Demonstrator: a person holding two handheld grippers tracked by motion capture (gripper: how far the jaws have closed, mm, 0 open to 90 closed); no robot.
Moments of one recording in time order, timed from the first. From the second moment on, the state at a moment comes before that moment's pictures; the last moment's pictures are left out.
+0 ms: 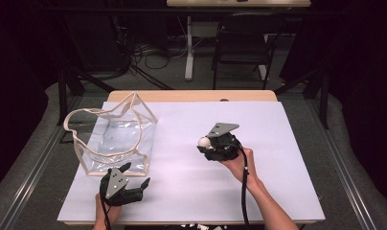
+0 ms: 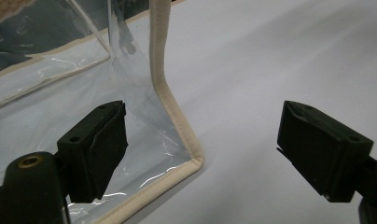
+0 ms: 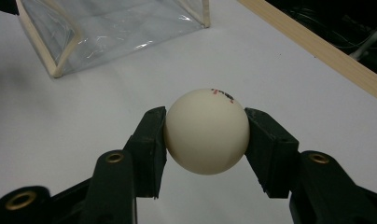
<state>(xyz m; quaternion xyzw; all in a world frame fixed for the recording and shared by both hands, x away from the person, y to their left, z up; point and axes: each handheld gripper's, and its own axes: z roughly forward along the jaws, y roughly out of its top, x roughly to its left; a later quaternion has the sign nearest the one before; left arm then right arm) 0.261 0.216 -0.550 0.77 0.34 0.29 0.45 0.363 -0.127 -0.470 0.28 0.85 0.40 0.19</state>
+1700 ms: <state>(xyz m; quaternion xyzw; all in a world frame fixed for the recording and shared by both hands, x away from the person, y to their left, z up) 0.260 0.216 -0.550 0.77 0.34 0.29 0.45 0.396 -0.106 -0.448 0.26 0.87 0.37 0.20</state>
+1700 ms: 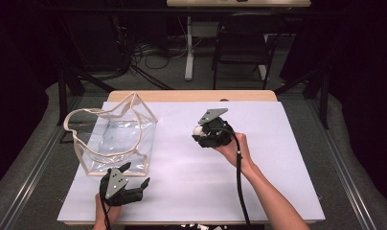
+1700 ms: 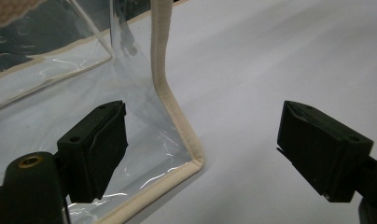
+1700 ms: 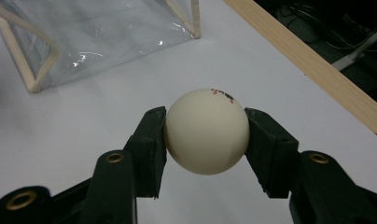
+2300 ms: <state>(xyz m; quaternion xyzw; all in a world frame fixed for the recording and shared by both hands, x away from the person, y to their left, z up) 0.260 0.216 -0.550 0.77 0.34 0.29 0.45 0.411 -0.094 -0.442 0.26 0.87 0.36 0.19</state>
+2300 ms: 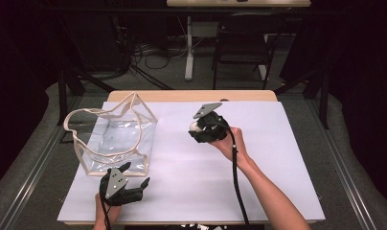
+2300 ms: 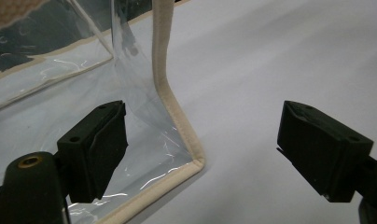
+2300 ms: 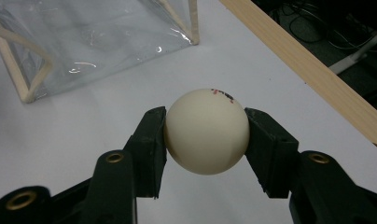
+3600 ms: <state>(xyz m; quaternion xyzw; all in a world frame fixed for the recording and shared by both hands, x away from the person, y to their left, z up) 0.261 0.216 -0.550 0.77 0.34 0.29 0.45 0.431 -0.070 -0.430 0.25 0.88 0.35 0.19</state>
